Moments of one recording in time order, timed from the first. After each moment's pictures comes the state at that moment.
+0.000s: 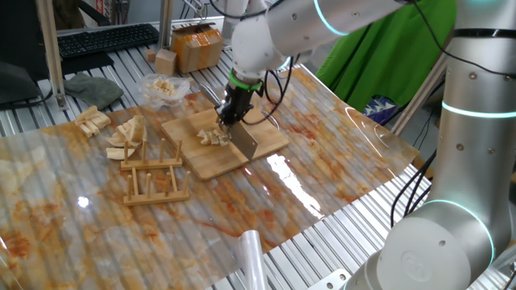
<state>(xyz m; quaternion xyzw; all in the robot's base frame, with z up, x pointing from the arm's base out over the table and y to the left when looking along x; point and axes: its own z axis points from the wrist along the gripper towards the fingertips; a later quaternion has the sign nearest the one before) 0.611 -0.058 0.064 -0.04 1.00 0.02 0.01</state>
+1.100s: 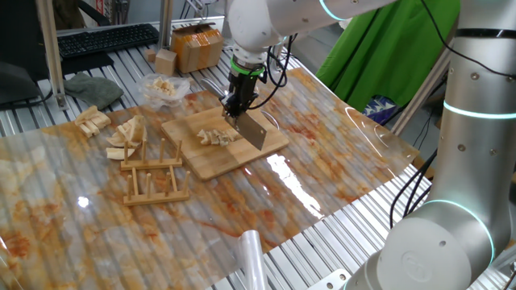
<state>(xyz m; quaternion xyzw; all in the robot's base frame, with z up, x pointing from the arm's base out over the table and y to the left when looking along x) 0.608 -0.076 0.072 -0.07 1.00 0.00 0.00</state>
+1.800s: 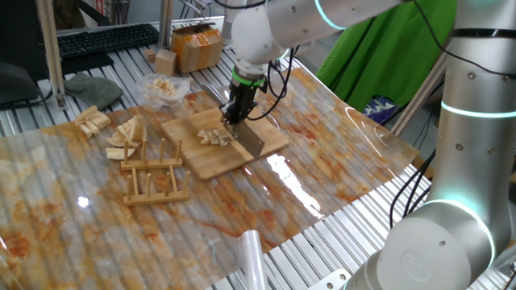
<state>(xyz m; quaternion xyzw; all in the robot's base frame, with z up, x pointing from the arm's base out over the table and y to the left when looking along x) 0.605 -0.072 0.034 -0.06 1.00 0.02 0.03</state>
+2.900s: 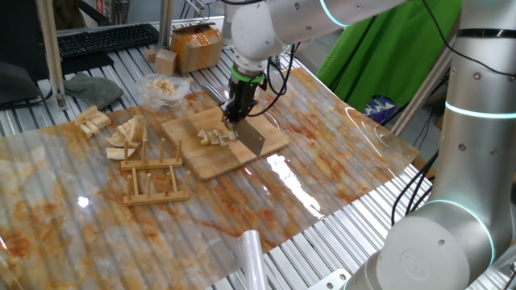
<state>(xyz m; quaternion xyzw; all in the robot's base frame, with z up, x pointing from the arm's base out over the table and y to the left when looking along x) 0.602 -0.072 0.064 -0.05 1.00 0.01 0.00</state>
